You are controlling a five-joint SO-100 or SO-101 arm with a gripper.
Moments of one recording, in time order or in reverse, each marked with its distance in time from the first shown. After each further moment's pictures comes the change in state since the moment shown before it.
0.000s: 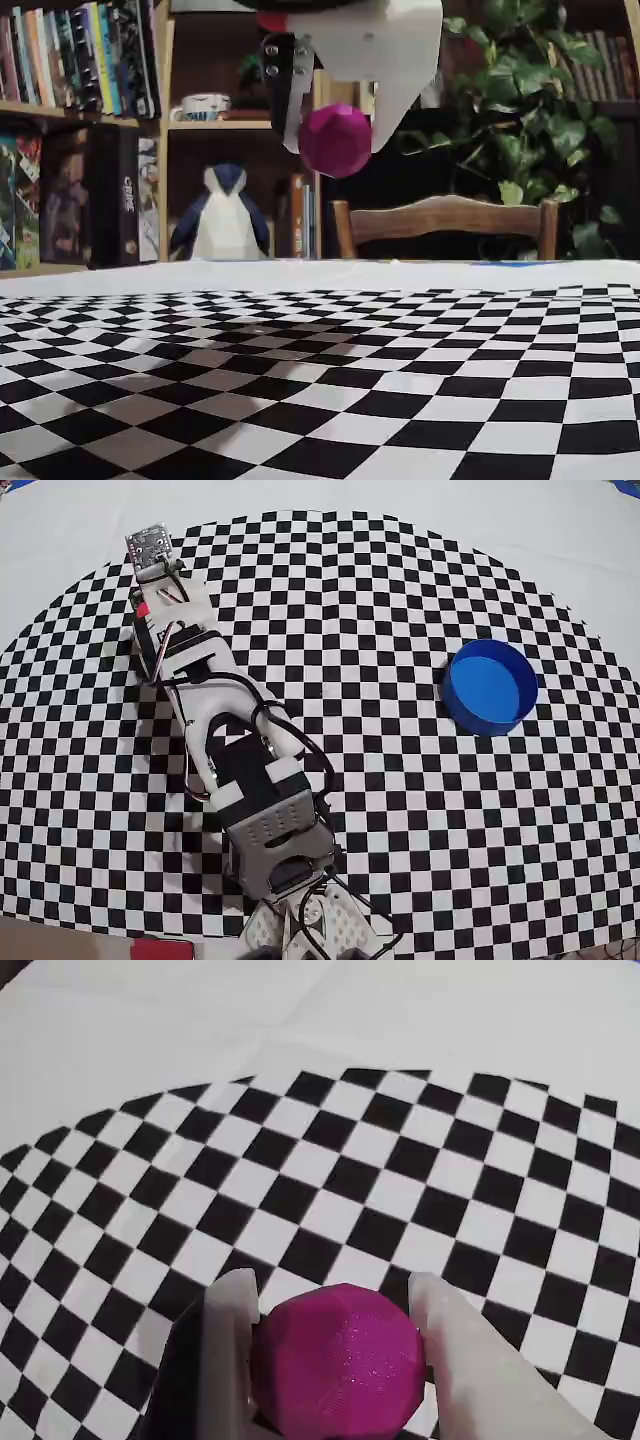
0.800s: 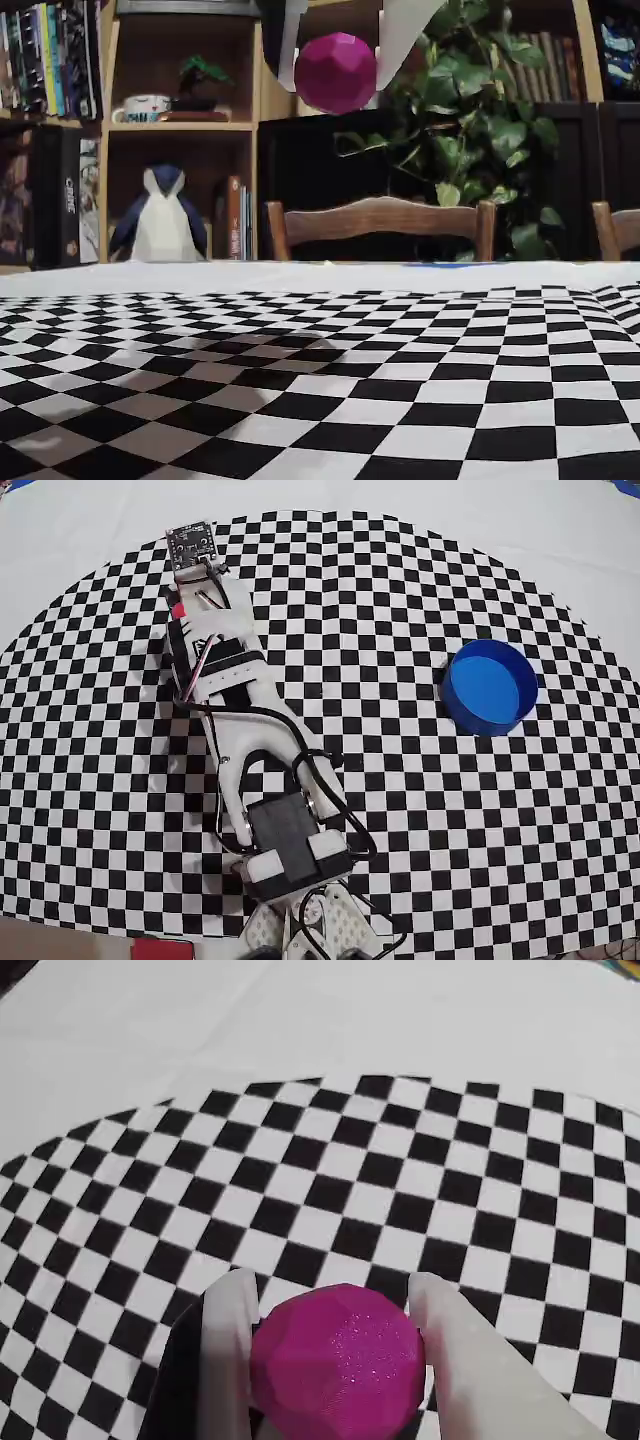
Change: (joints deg) arm 5.6 19.0 16.1 1.0 0.0
